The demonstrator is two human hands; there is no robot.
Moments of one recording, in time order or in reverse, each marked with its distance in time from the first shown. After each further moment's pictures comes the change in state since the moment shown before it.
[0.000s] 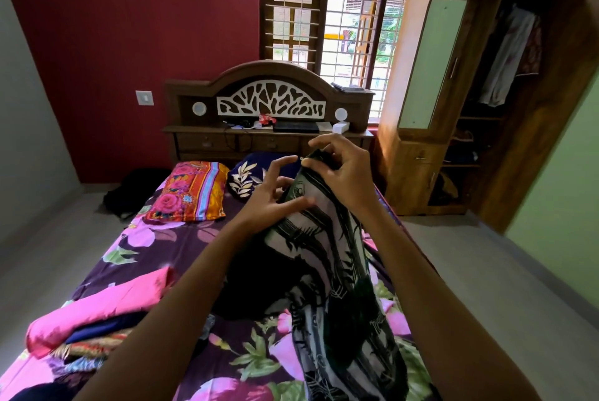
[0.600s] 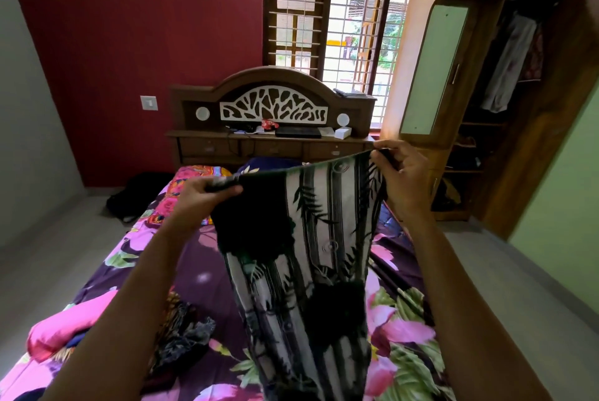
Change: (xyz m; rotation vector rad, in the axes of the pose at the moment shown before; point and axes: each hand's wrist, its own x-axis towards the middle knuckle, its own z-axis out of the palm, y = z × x) left_hand -0.025 -0.010 -0.076 -0.081 0.368 -0.058; right_hand -0.006 0.032 -0.057 0.068 0.319 0.297
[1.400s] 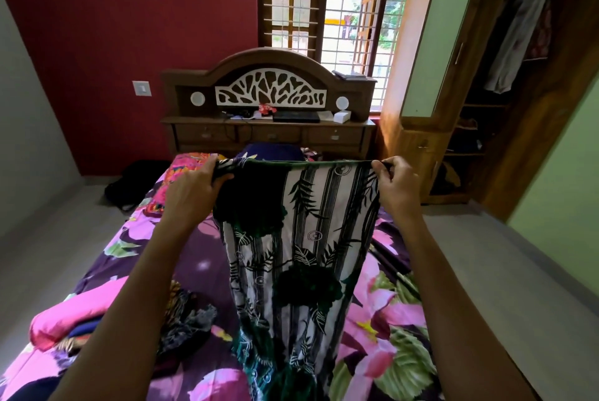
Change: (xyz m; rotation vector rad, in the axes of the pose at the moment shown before) left_hand 0.003 0.009 0.012 1.148 0.219 0.064; right_hand -0.015 0.040 0.005 -0.464 -0.130 0.304
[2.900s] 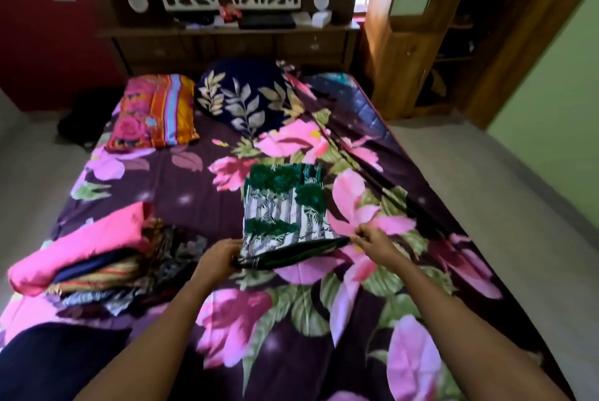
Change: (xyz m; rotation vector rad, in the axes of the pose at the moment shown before) left_hand -0.138 -0.105 0.234 -0.224 -0.841 0.173; right_hand -0.137 0.228 0.073 -0.040 -0.698 0.385
